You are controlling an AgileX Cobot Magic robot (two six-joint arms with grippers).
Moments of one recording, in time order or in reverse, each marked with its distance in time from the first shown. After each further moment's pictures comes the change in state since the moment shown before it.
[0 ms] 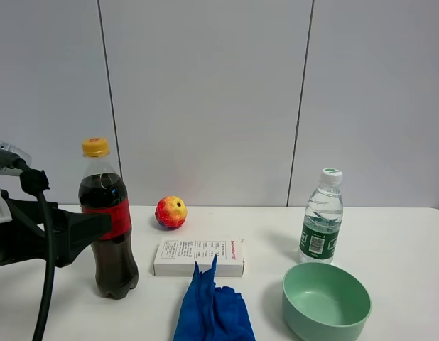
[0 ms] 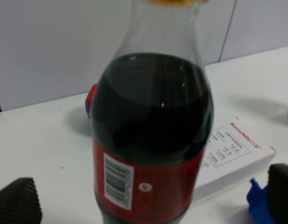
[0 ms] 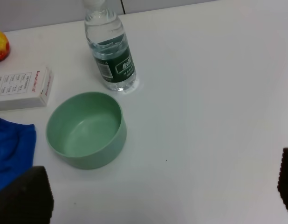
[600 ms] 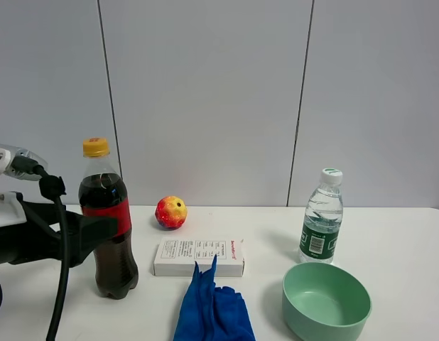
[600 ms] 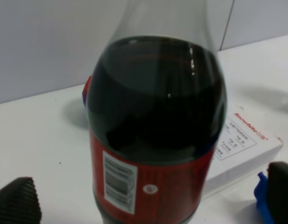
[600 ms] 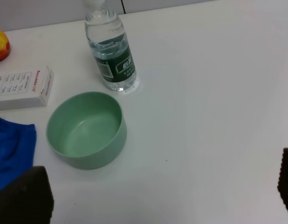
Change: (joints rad) left arm 0.000 0.065 -0.042 0.002 -0.006 0.014; right arm 0.000 0.000 0.000 0.000 0.000 0.000
